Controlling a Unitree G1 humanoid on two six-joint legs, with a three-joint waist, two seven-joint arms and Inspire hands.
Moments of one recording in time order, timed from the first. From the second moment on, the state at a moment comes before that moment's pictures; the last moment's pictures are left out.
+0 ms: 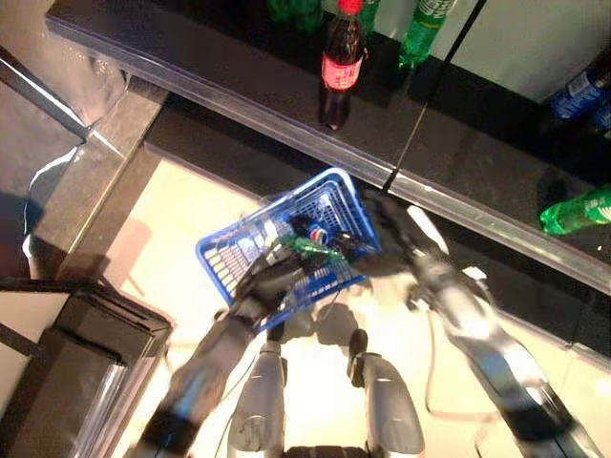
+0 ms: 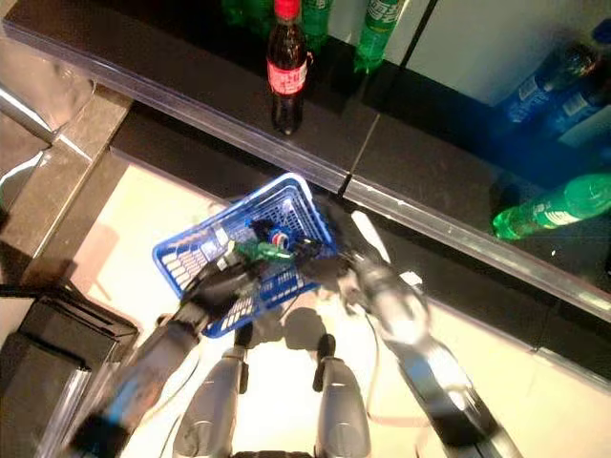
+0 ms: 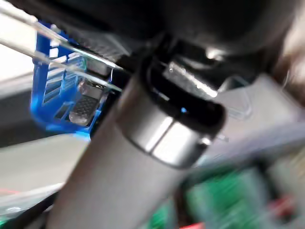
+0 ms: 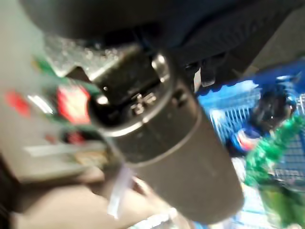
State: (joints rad) left arm 0.21 0.37 -0.07 0.00 -1.09 0.09 -0.17; right arm 0.11 -0.56 0.05 -0.48 0.13 0.29 -0.05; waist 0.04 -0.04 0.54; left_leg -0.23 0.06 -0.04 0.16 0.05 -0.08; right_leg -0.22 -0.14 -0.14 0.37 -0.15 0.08
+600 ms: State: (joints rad) left arm 0.32 0.36 0.03 0.21 -1.10 0.05 -0.18; right arm 0.19 -0.46 -0.03 -0.21 0.40 0.23 0.12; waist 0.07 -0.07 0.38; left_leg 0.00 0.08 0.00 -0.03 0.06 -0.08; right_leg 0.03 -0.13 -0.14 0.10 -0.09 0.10
